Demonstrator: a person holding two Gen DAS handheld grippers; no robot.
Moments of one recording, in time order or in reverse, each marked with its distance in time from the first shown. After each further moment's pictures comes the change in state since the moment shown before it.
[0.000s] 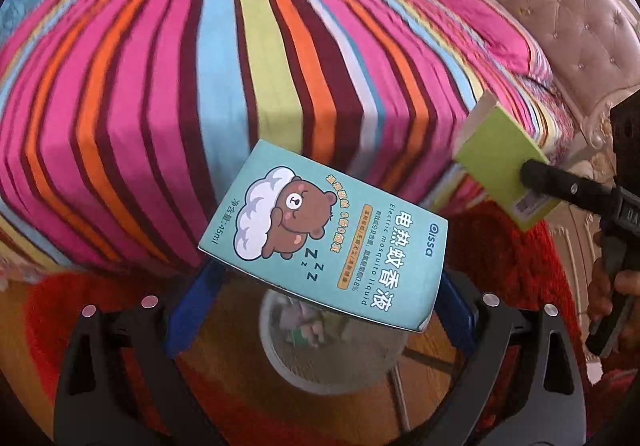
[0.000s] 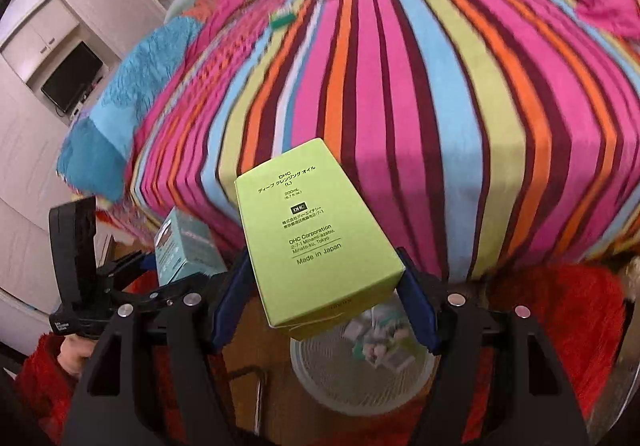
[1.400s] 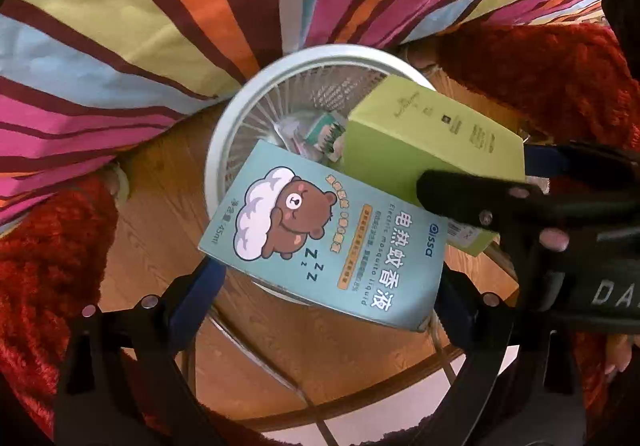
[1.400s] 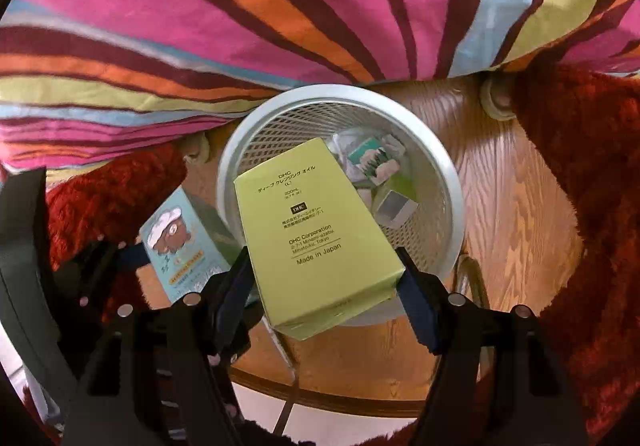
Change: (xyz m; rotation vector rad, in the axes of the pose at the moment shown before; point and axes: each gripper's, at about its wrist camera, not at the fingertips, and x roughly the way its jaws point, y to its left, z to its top) left arm 0.172 -0.032 -0.055 0.088 0.708 0.079; right arm 0.164 -0.053 -0.061 0.315 0.642 -0.184
